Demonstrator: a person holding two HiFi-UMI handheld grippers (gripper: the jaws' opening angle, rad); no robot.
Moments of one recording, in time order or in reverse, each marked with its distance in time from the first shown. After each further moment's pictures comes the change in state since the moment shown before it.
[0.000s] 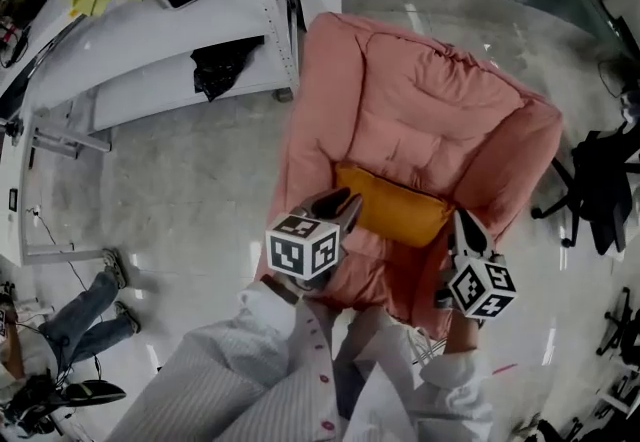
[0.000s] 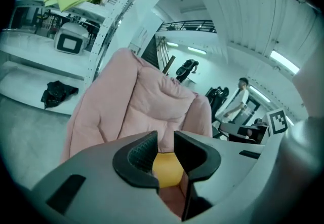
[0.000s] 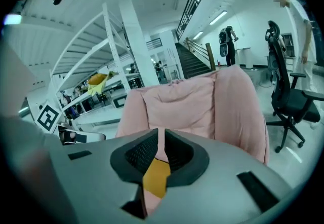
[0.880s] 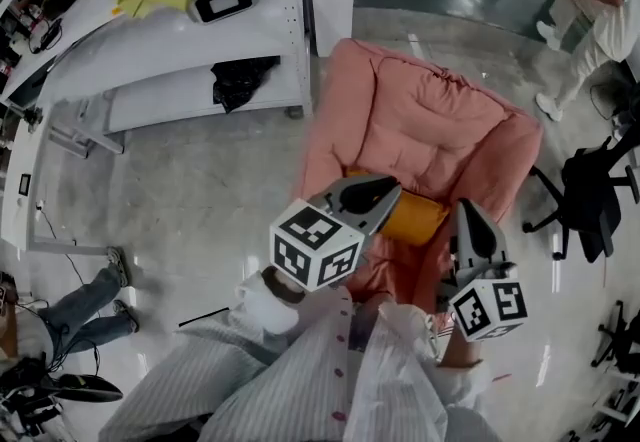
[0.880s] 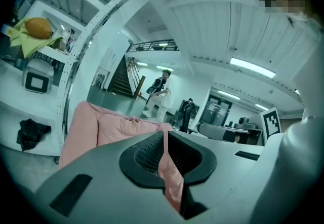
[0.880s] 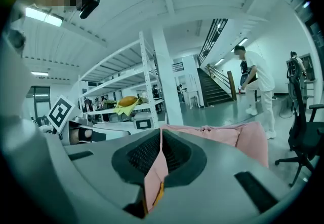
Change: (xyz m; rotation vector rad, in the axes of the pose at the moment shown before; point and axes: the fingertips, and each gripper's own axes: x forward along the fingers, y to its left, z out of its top) left arm -0.118 -0.146 0.112 0.251 -0.225 -0.249; right arm -0.119 0.135 0.129 -0.200 -0.286 0.171
